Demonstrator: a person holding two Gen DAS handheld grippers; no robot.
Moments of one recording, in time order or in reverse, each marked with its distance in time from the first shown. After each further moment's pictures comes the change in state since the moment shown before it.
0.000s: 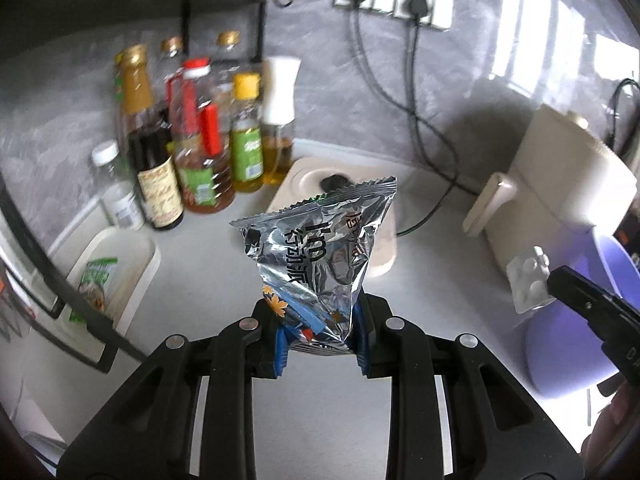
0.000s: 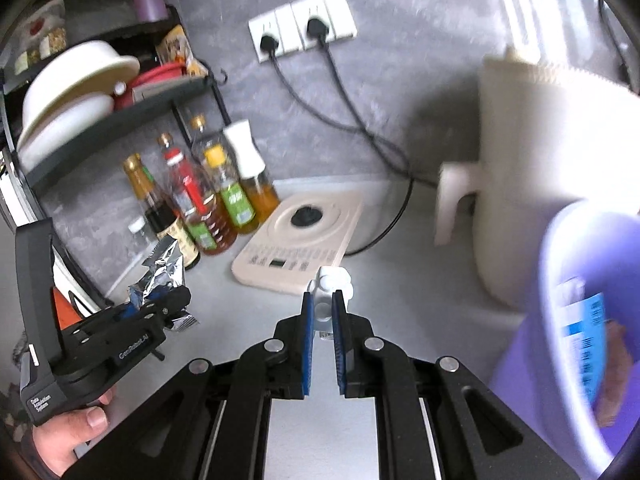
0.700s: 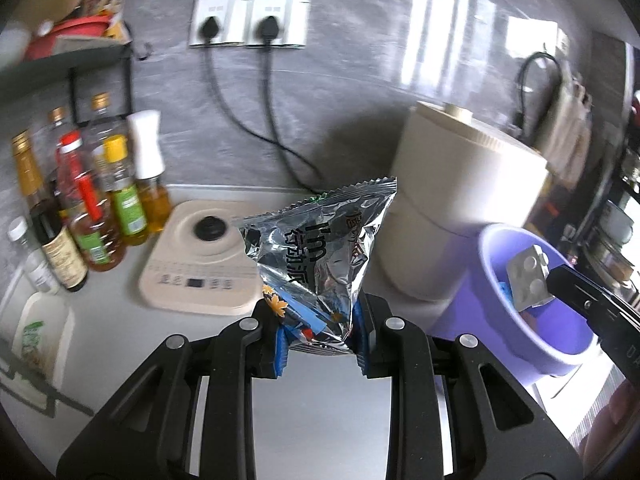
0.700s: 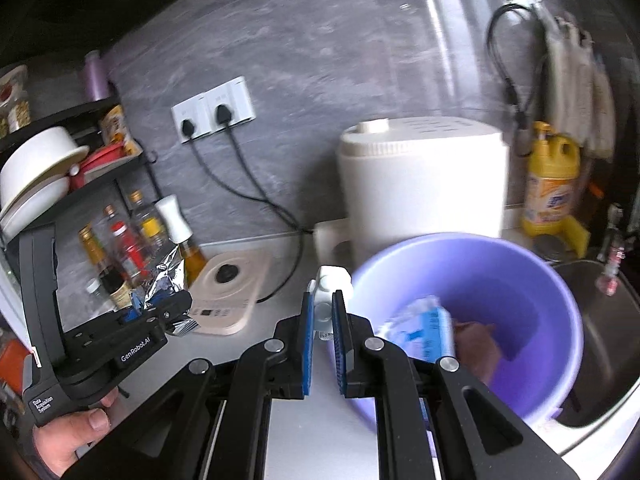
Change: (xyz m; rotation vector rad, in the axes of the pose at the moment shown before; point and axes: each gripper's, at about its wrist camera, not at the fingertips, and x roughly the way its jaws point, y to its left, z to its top) left arm -0.017 -0.098 0.019 0.166 -0.053 -0.270; right arm -0.100 -0.057 0.003 0.121 -0.173 -0.250
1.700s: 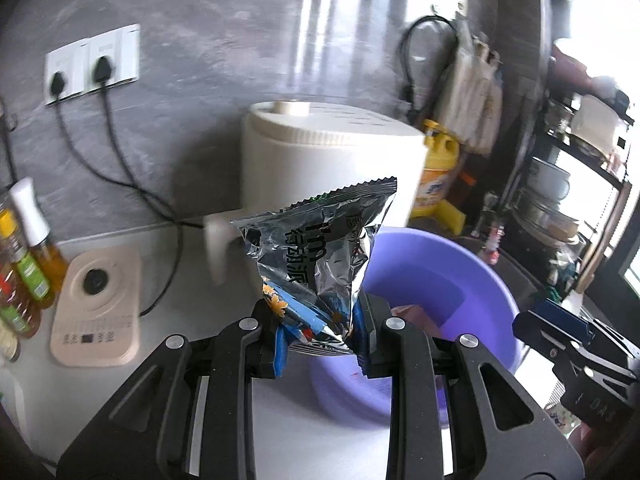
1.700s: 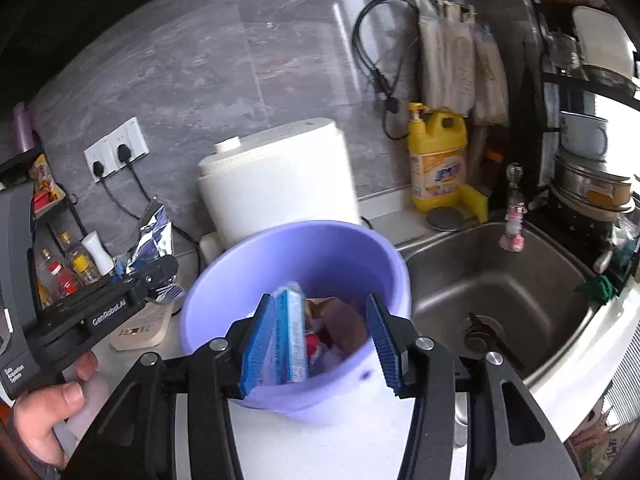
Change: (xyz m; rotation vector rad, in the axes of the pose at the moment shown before) left arm 0.018 -0.119 0.019 0.206 0.002 -0.262; right arm -0.054 -0.090 -0.020 0.169 -0.036 -0.250
